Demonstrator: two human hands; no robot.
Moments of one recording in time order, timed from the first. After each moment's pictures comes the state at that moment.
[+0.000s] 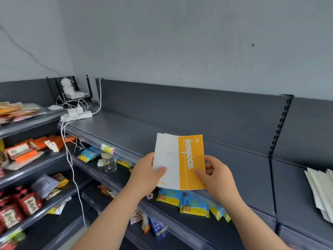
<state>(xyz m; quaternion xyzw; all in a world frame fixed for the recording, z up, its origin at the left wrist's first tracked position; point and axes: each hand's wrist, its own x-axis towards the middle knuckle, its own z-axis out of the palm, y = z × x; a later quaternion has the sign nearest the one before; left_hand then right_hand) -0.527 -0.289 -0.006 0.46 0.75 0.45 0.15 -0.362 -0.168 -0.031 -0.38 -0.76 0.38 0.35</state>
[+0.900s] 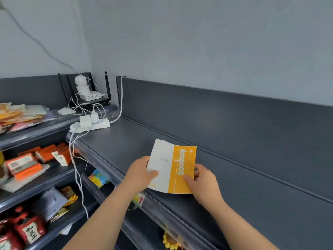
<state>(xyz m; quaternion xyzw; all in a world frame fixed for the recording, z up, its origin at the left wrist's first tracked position) -0.866 -0.175 -0.048 0.41 0.82 0.38 0.13 -0.704 -0.056 -0.067 -0.38 -0.81 0.37 0.25</state>
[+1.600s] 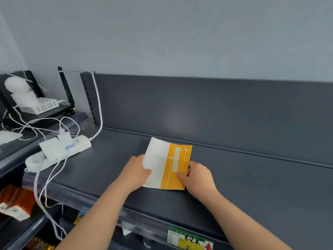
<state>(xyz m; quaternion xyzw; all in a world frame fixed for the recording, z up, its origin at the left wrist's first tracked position) -1.080 -0.116 -0.064 0.52 0.80 0.24 0.18 -0.890 -0.065 -0.065 -0.53 -0.79 0.26 0.19</state>
